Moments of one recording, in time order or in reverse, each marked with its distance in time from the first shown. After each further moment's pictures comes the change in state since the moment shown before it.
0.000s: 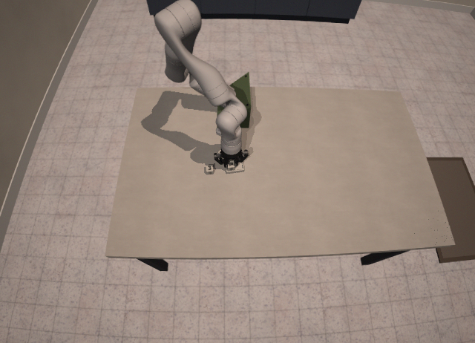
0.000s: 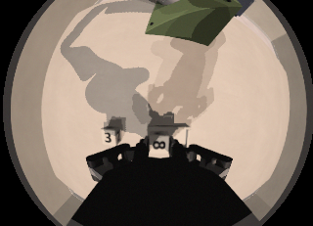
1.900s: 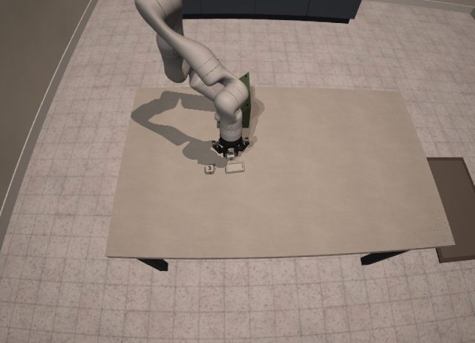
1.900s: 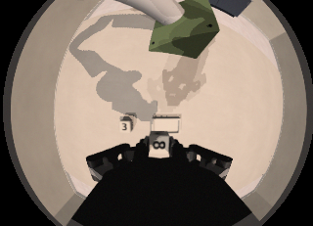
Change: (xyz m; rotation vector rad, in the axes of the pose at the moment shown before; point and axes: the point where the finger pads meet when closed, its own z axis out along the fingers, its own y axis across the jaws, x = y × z) arm -0.002 -0.003 -0.091 0.001 -0.006 0.011
